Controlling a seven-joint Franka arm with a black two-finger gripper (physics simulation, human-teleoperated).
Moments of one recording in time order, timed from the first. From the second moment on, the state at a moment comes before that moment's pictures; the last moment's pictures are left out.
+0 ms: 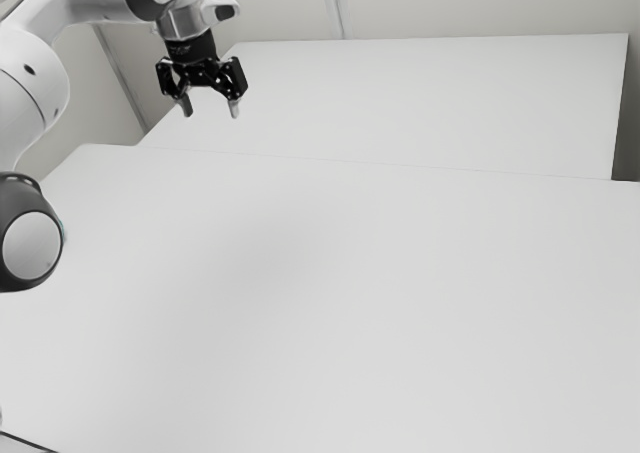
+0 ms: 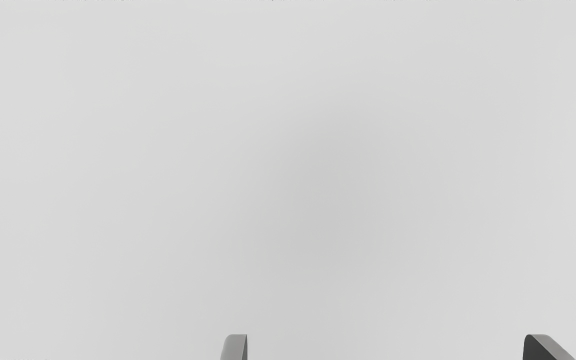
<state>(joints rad) 0.02 0.37 -0.01 -1.13 0.06 1.46 -0.09</state>
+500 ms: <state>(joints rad) 0.46 0.51 -0.02 -1.04 0.16 1.54 0.01</state>
